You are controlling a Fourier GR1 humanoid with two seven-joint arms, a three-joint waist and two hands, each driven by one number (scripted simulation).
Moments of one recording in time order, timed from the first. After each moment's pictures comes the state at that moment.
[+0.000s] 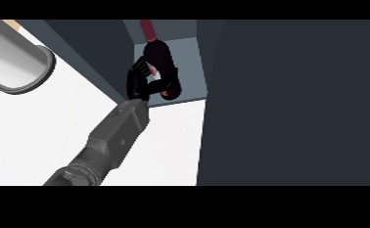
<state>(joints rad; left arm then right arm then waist) -0.93 0.00 -0.09 -0.10 0.70 0.31 -0.76 -0.63 -0.15 -0.01 -2.39 -0.23 -0.05 0.90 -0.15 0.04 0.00</state>
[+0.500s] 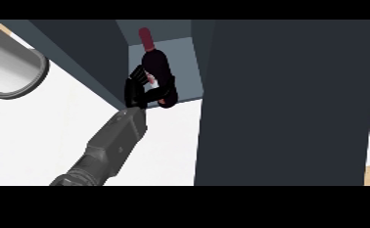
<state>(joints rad) -0.87 0.00 -0.14 -0.11 0.73 0.33 -0.77 -0.64 -0.14 -0.01 -2.38 -0.25 -0.05 0.90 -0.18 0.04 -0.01</state>
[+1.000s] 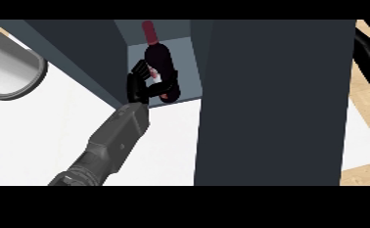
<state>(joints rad) -0.89 0.00 -0.18 -0.14 0.76 0.38 -0.76 -0.63 -0.15 -0.03 -2.37 -0.27 -0.04 0.89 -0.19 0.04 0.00</state>
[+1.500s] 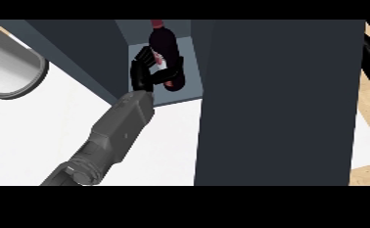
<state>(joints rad) -0.98 0.00 -0.21 -0.16 0.81 0.45 -0.72 -0.60 -0.15 -0.05 -2.37 -0.29 -0.02 0.87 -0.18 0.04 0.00</state>
